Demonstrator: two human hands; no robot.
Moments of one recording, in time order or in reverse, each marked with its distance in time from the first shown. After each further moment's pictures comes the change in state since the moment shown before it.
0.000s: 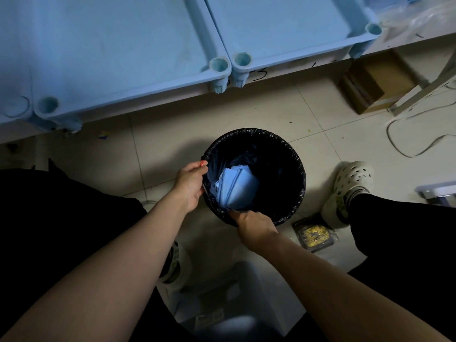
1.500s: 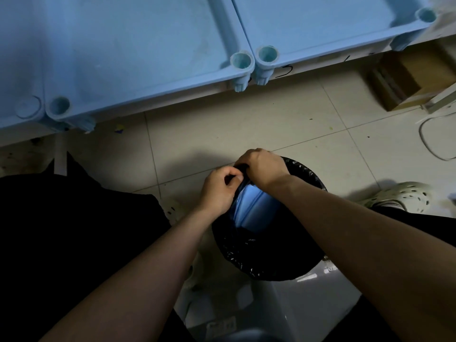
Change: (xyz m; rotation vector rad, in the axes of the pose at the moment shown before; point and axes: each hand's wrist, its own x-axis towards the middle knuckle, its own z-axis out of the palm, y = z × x) left_hand -0.012 -0.017 0.007 0.636 -0.101 0.503; right_hand 0.091 0.022 -0.087 0.068 0.302 -0.088
